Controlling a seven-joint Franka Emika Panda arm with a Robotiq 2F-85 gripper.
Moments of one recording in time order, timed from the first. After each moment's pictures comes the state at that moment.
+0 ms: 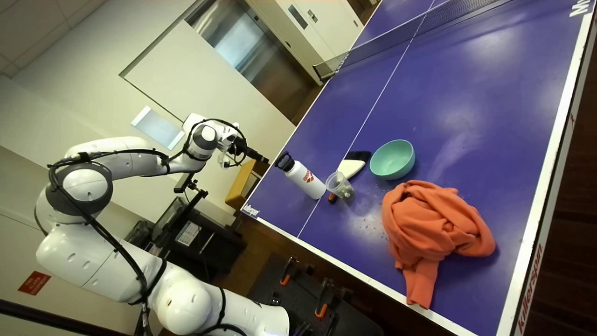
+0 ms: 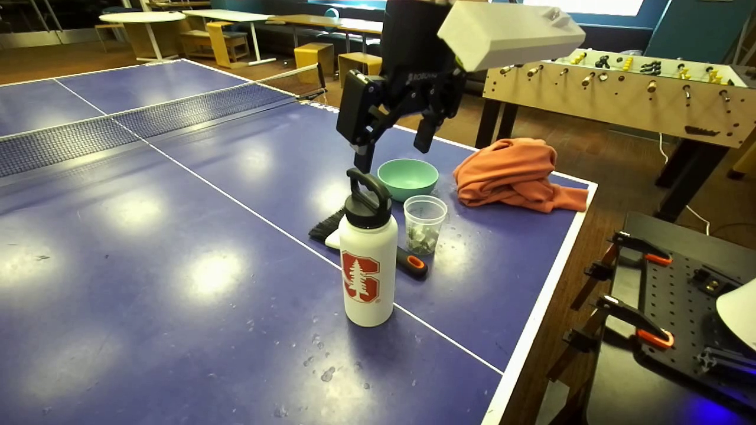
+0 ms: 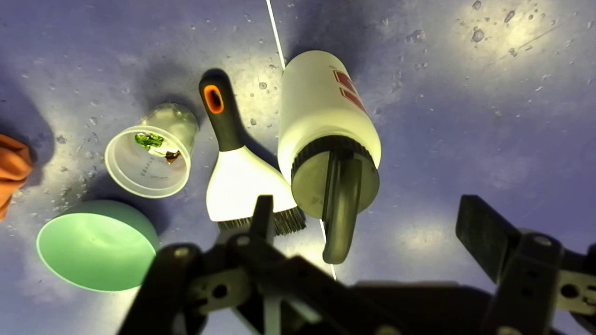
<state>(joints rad) 0.17 0.05 0.40 -2.16 -0.22 2.38 0.93</state>
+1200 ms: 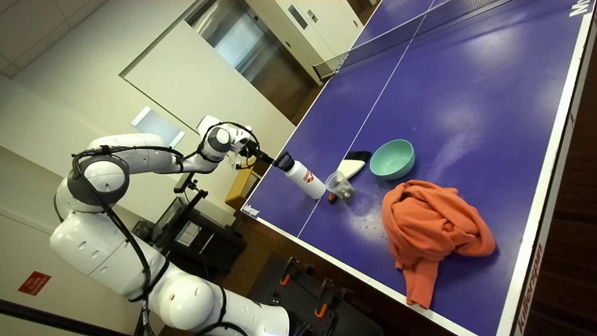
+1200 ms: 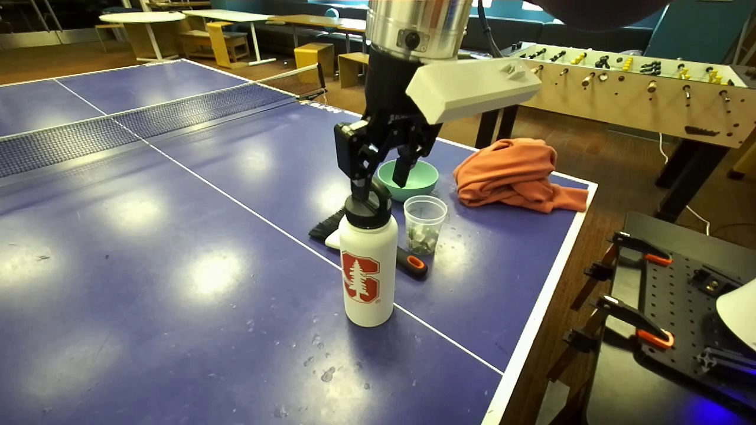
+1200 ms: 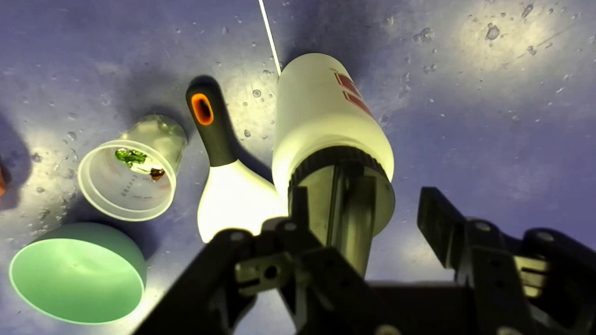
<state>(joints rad) 0.27 0.16 0.26 -2.14 -0.22 2.44 0.93</state>
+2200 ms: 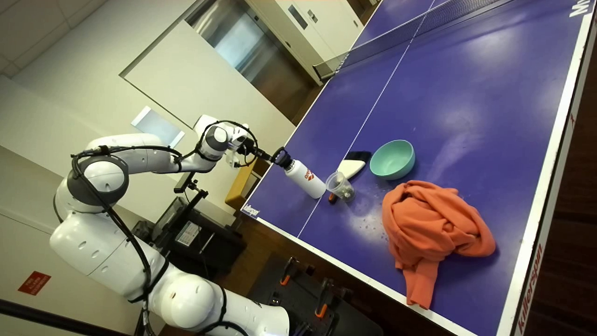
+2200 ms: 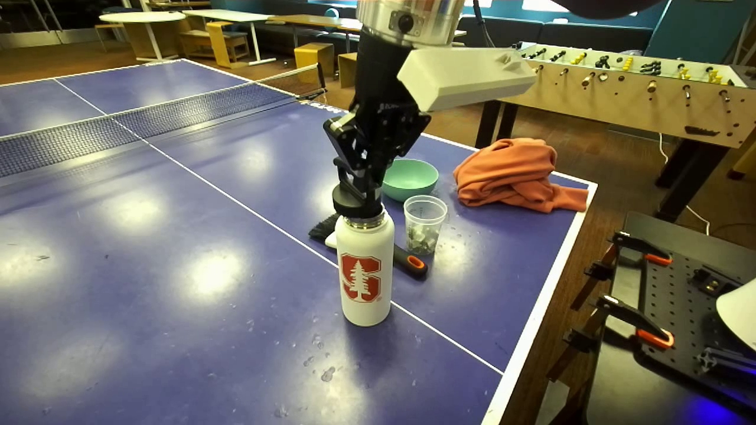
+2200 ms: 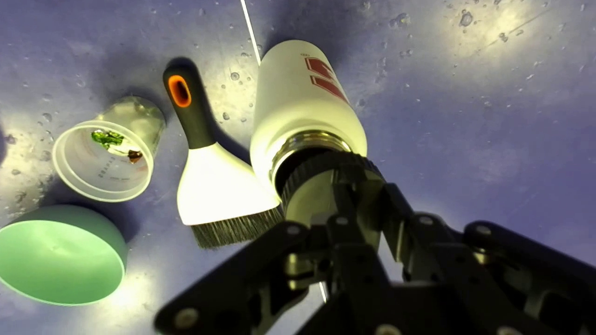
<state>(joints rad) 0.31 0.15 0.24 -2.12 -0.22 2.47 0.93</state>
